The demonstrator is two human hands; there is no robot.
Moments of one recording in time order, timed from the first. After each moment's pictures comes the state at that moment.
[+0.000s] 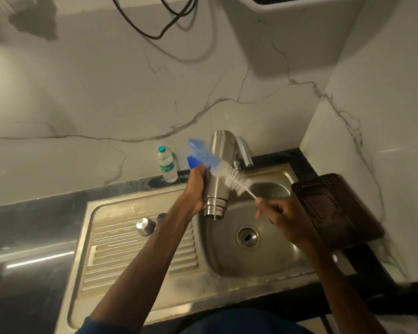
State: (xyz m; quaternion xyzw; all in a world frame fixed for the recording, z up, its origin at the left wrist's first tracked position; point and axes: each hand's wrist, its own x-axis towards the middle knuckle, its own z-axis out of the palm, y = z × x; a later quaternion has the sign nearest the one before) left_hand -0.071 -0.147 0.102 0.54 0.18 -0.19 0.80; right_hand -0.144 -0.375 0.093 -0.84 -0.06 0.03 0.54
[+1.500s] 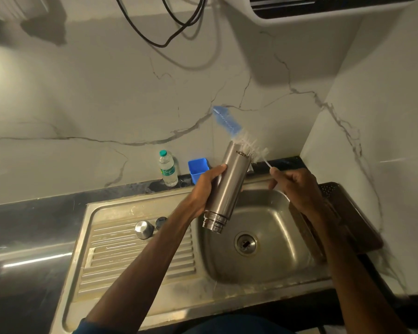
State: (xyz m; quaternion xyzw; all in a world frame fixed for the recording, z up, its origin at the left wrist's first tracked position) left_hand -0.072 -0.158 0.119 0.60 0.09 -0.21 0.76; right_hand -0.080 -0.400 0.125 -0.87 -0.02 -0.07 0.49
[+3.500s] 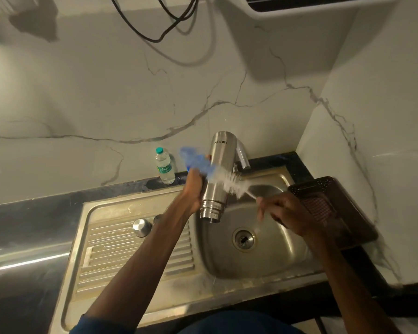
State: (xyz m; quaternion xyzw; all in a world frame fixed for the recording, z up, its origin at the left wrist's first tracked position) left_hand -0.071 -0.144 0.107 0.61 0.16 -0.19 0.75; right_hand -0.116 -0.405 0.078 -0.82 -0.12 0.11 0.55
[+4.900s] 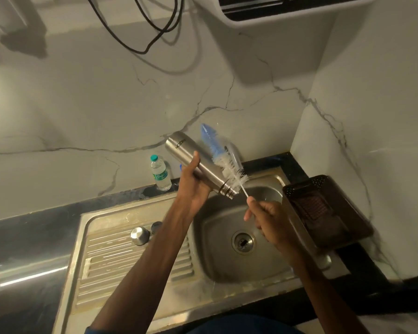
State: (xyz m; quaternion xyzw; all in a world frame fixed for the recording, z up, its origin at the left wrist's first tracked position) left_hand -0.048 -0.164 0.099 0.38 0.13 -0.07 0.91; right_hand -0.152 -0.362 0.089 -0.79 0.03 0.02 0.62
